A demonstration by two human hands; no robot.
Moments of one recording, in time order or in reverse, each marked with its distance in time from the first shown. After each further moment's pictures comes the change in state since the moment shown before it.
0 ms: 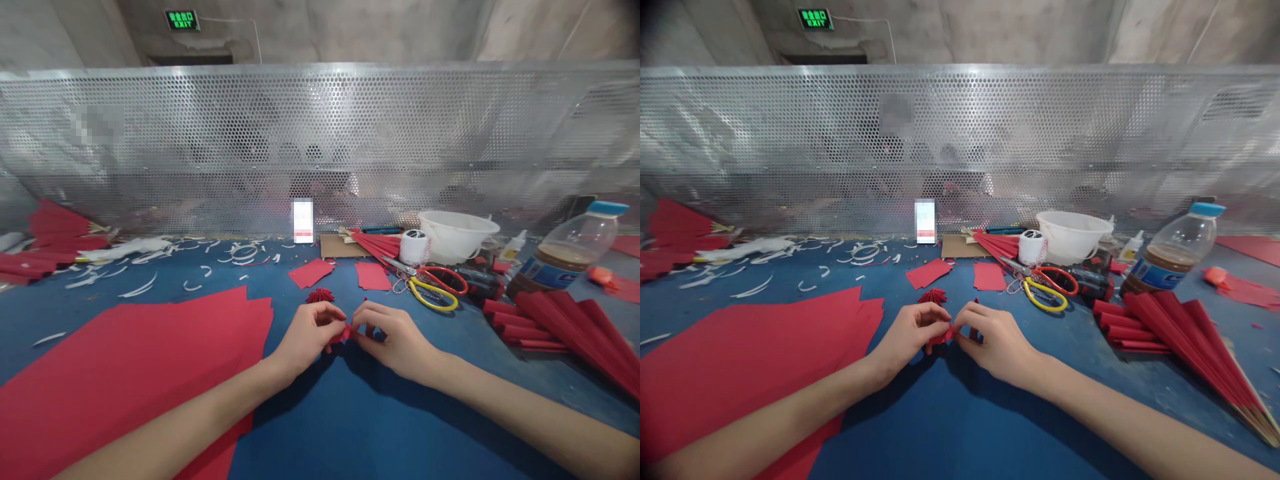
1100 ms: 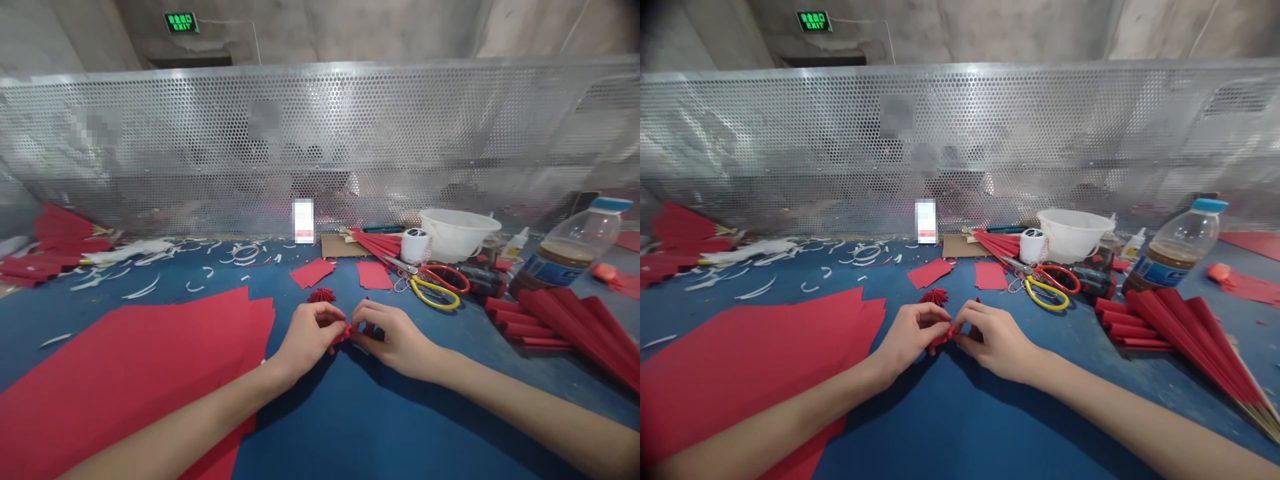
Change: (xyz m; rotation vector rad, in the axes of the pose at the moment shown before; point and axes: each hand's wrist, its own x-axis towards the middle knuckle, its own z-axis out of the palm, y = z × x) left_hand -0.003 0.001 0.002 0.047 0.064 -0.003; right_hand 0.002 0.003 -0.001 0.029 -0.060 -0.001
